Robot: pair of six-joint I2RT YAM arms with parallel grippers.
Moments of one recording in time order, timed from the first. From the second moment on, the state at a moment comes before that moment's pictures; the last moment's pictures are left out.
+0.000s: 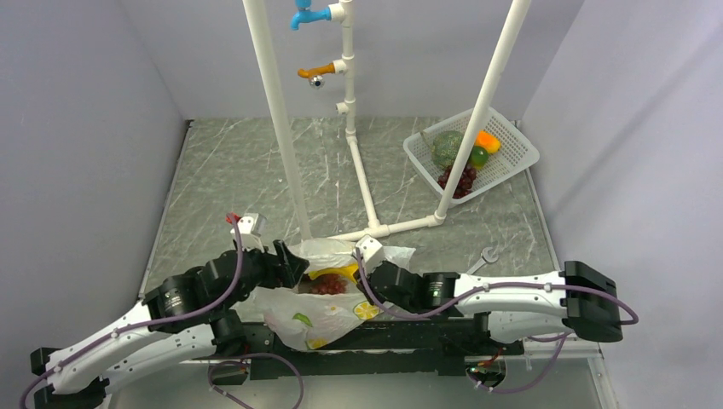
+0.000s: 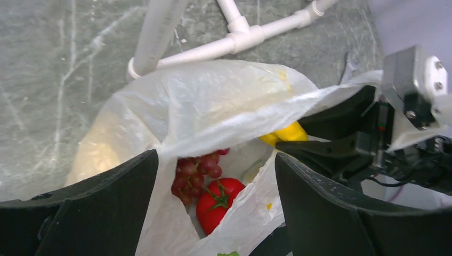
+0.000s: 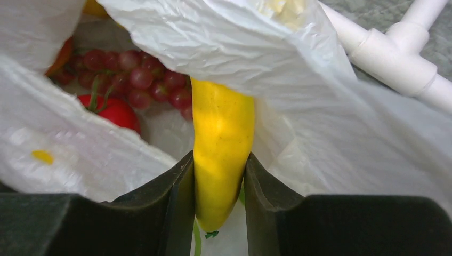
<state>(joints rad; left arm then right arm) -1.07 0.43 0.65 -0.70 -0.40 -0.78 1.34 1.18 0.59 -0.07 0.43 0.36</state>
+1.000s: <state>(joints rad) -1.07 0.29 1.02 -1.06 -0.48 -0.73 1.34 0.96 0.66 0.04 0.14 0.32</state>
